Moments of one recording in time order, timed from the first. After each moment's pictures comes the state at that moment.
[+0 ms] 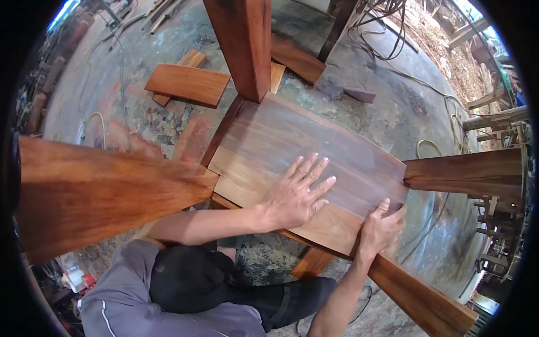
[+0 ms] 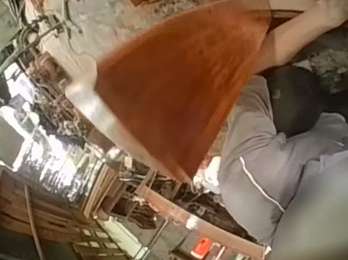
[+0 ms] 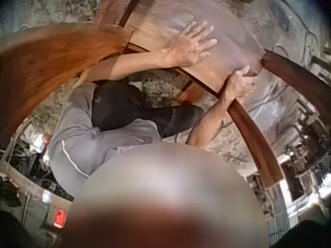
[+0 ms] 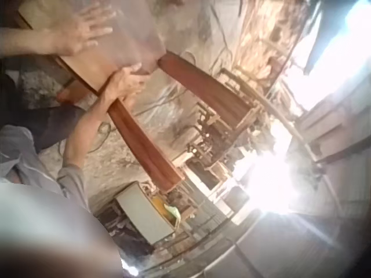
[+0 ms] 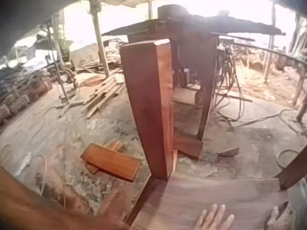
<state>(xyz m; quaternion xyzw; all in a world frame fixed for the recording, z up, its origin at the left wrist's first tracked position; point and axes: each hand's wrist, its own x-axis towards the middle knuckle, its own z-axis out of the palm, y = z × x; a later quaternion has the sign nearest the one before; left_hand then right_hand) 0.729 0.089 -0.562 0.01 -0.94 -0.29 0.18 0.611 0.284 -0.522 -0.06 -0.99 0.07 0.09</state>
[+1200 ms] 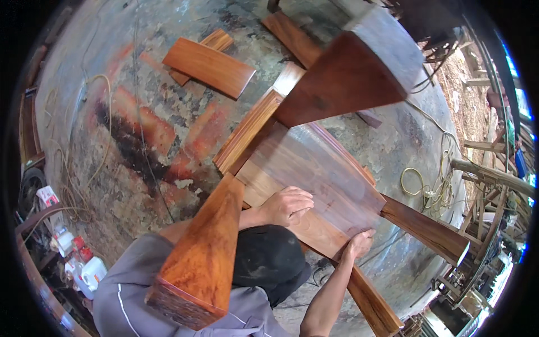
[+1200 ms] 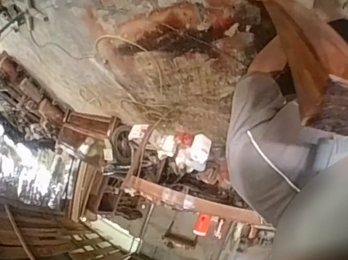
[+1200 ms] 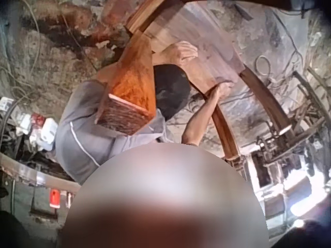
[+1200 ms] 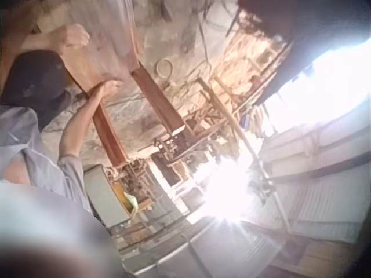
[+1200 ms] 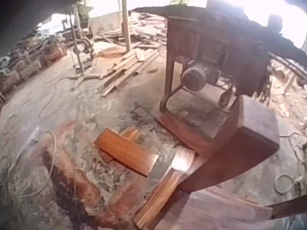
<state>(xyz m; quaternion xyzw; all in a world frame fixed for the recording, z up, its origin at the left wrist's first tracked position) 0.753 0.049 -0.562 0.05 -0.80 -0.52 0.31 0.582 0.297 -0.516 -0.22 -0.97 0.10 -0.05</state>
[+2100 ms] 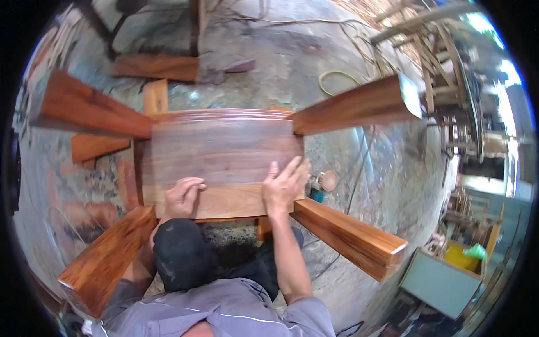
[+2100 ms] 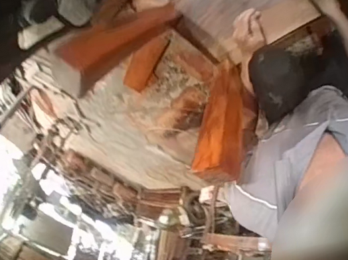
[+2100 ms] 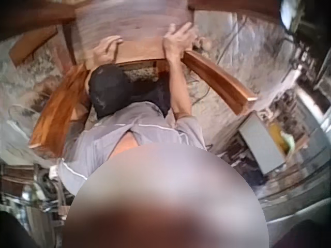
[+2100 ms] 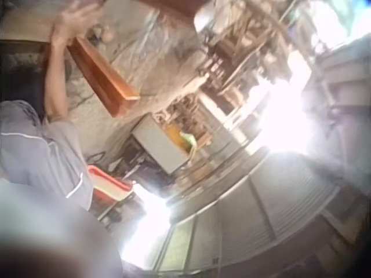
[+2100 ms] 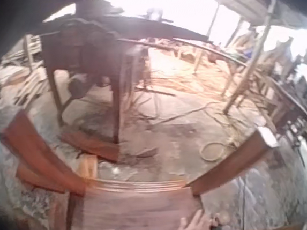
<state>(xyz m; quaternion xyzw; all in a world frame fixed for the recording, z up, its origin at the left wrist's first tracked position) 0.748 0.036 -0.528 0.10 -0.79 -0.58 0.17 0.622 0.276 -0.533 0.01 -0.99 0.05 0.11</state>
